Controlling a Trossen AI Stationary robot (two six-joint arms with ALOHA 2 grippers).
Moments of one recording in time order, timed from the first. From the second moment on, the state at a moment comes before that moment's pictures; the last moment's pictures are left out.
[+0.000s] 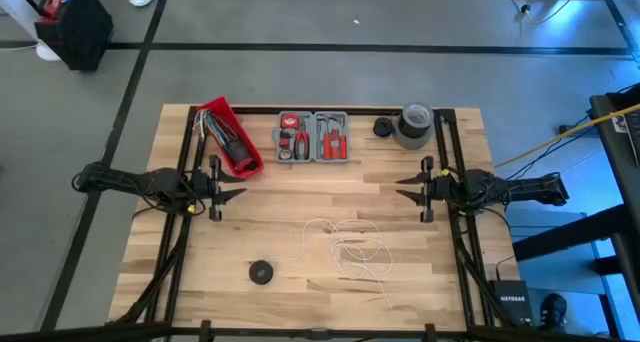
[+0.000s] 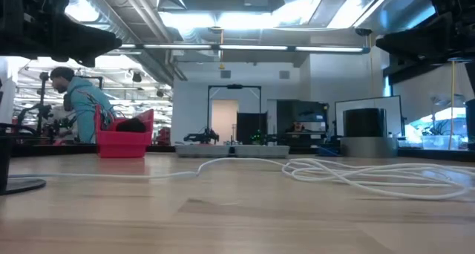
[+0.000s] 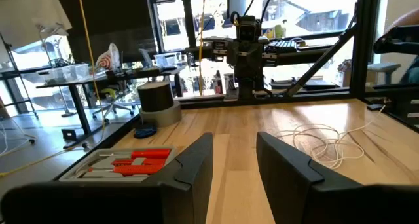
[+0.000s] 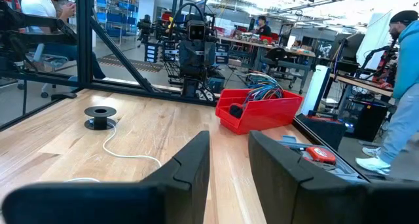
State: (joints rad) left arm -0.20 0.01 0.01 0.06 -0.34 0.13; right arm 0.11 0.00 0.01 0.05 0.15 -0.19
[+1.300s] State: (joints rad) left arm -0.20 0.01 0.01 0.06 -0.34 0.13; right arm 0.11 0.00 0.01 0.05 0.15 -0.19
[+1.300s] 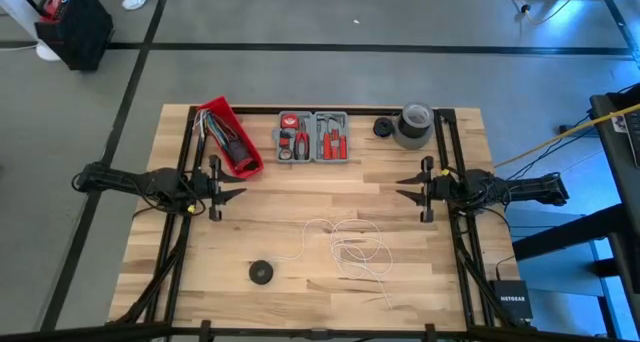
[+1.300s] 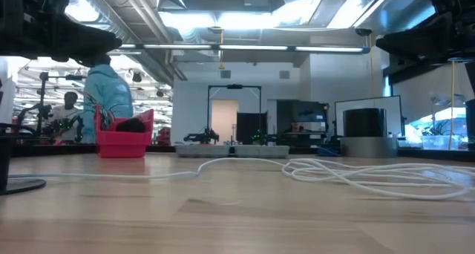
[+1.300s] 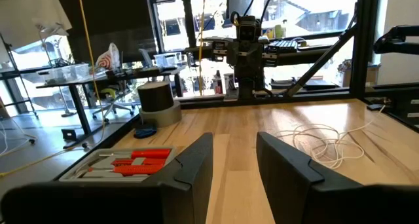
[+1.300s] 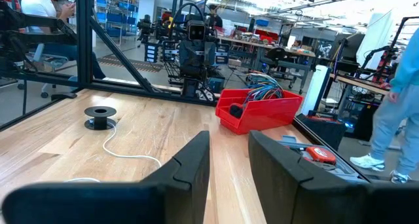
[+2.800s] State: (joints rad) left arm -0.18 0.01 0.01 0.33 -0.36 -0.04; right arm 0.11 0.00 0.01 0.14 0.42 0.09
